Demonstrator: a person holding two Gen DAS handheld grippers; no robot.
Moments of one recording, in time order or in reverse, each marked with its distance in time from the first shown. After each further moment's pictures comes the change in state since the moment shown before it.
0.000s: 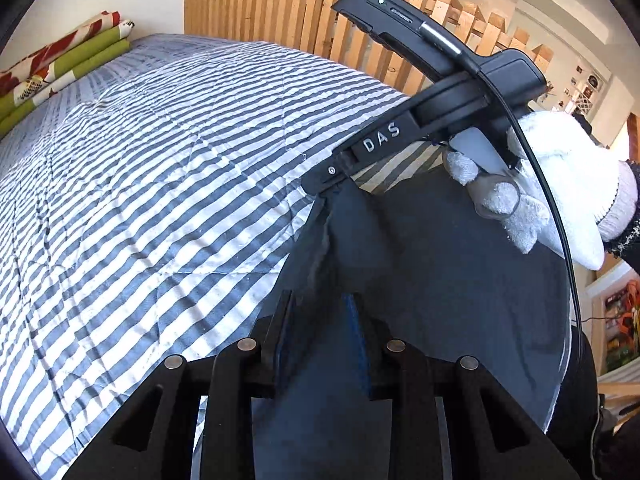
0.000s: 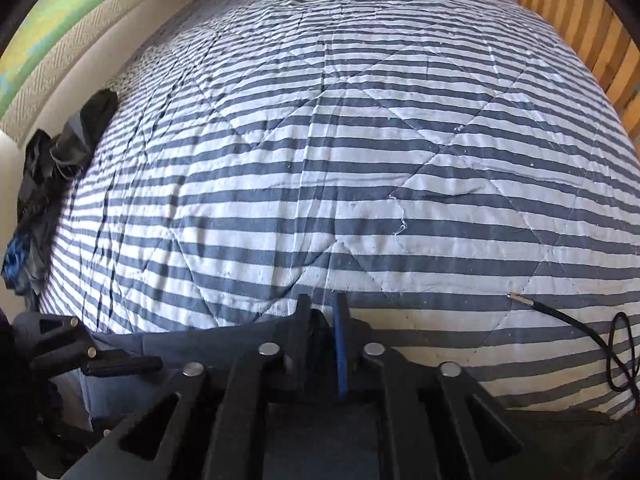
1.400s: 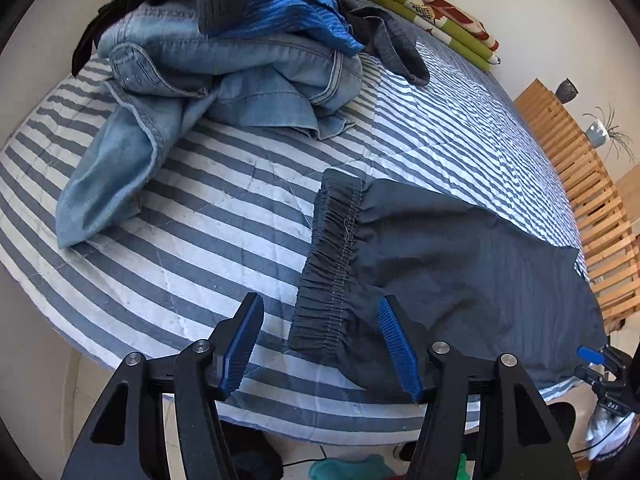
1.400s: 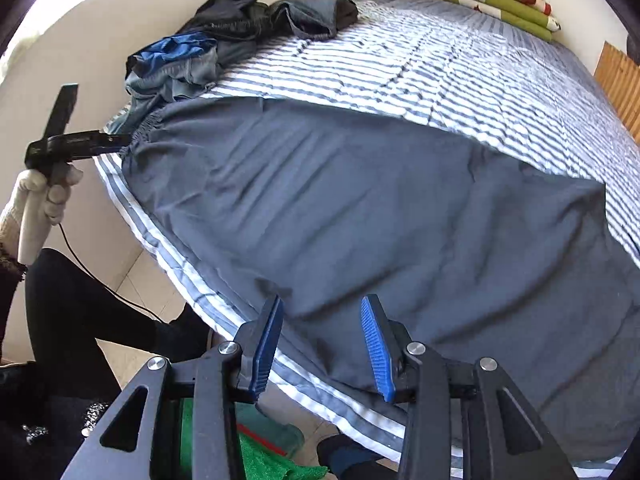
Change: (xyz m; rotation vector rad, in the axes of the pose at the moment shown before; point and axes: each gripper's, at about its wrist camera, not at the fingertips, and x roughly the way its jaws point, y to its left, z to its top) left arm -0.288 0.181 -0.453 -1.030 -0.131 0.395; right arm -0.053 0.275 -0.258 -0.504 -0.068 0.067
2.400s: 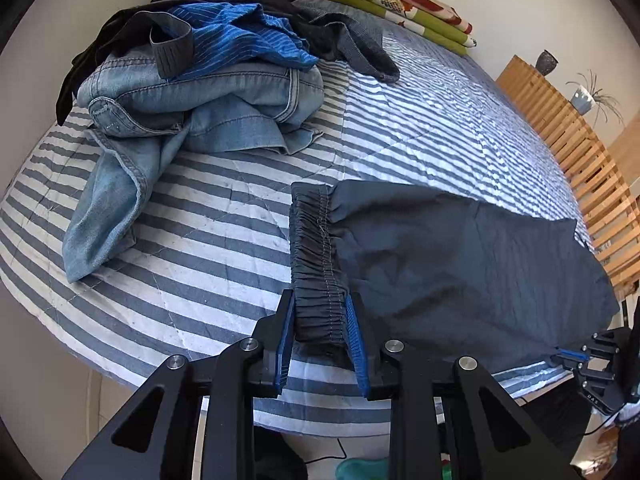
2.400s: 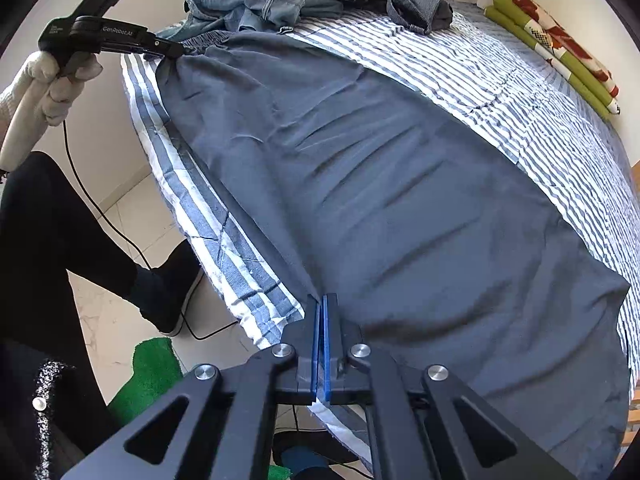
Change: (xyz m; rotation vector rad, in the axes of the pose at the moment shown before) left arm -0.013 -0.034 0.002 0.147 -0.016 0.052; right arm 0.048 0.067 0.002 -0.295 0.084 -0.061
